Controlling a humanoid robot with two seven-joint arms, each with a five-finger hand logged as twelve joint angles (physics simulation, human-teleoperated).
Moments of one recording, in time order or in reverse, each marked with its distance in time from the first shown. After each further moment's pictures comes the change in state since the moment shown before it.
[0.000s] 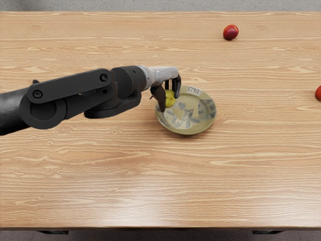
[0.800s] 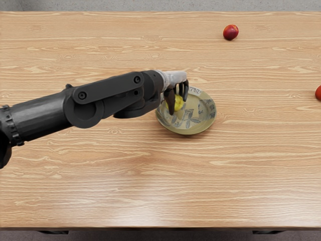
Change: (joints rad) left arm 0.003 -0.205 0.017 0.272 0.013 0.000 0.000; right arm 0.000 0.000 0.000 0.000 0.000 0.000 0.001
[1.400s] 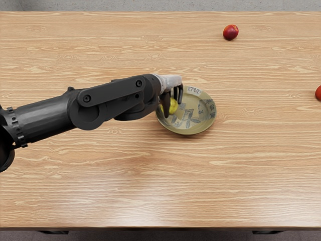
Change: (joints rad) left arm 0.008 -0.010 0.032 0.045 0.008 -0.003 0.001; right arm 0.000 0.000 0.000 0.000 0.000 0.000 0.000
